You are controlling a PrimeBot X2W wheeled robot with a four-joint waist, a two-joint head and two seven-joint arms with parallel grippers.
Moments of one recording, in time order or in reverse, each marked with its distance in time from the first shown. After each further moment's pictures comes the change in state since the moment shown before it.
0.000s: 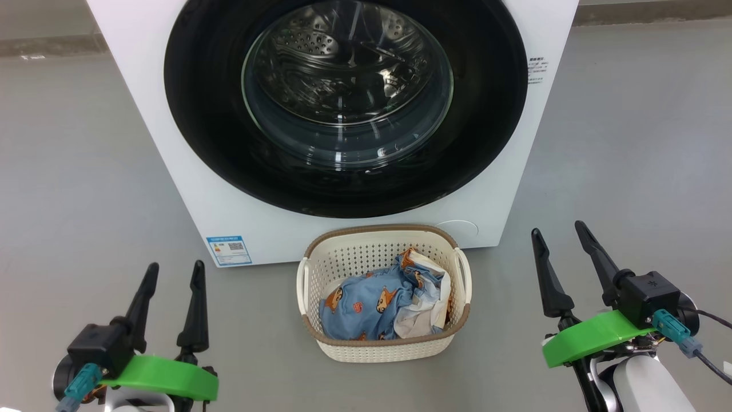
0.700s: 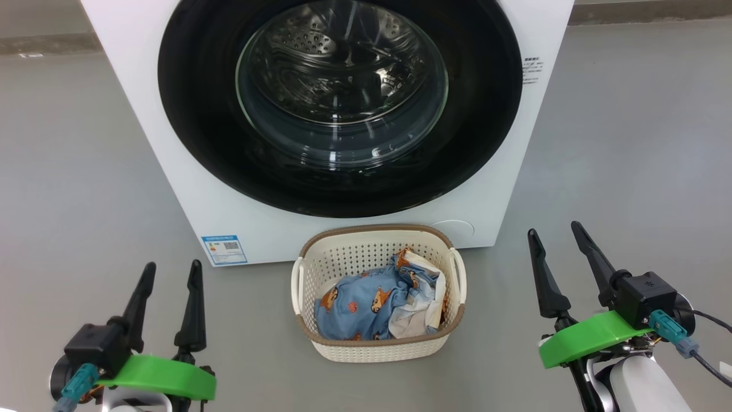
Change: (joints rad) left arm 0.000 0.002 0.004 -0.002 0.000 0.000 0.000; right arm 0.000 0.007 0.003 0.000 0.000 0.000 0.000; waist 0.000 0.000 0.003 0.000
